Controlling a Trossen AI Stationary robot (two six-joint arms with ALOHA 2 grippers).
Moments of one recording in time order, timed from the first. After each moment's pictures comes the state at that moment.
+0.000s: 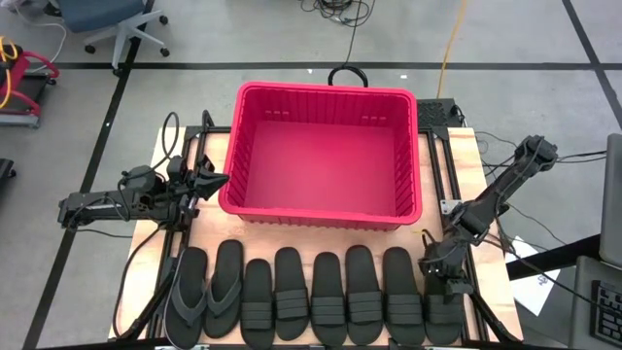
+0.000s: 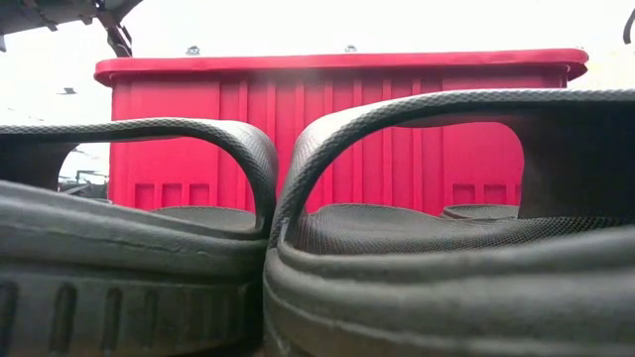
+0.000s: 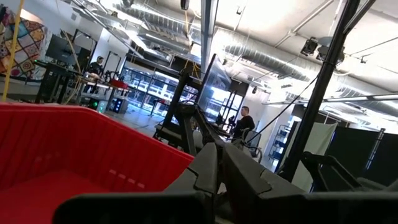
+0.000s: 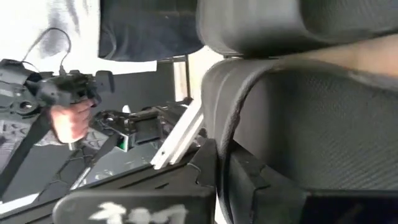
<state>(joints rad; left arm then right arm) 0.09 0.24 0.30 0.26 0.02 -0.38 0.78 0.79 0.34 -0.12 -0.63 1.21</state>
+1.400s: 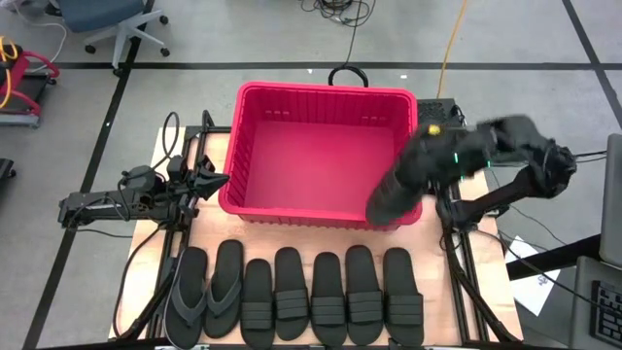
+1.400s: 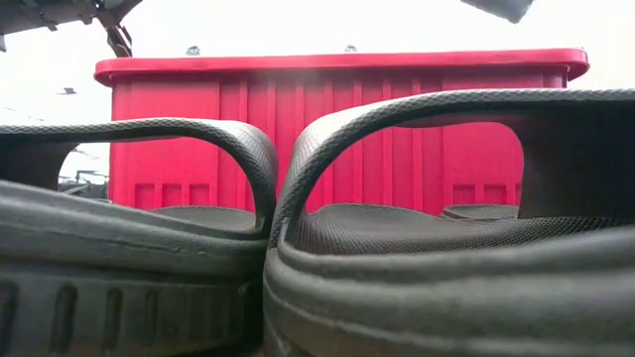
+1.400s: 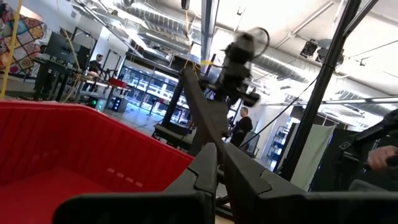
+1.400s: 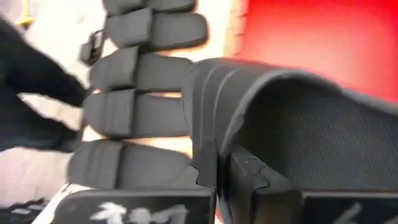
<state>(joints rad) 0.09 0.24 0.30 0.26 0.02 -0.40 -0.03 1.28 1.96 -1.57 -0.15 -0.05</state>
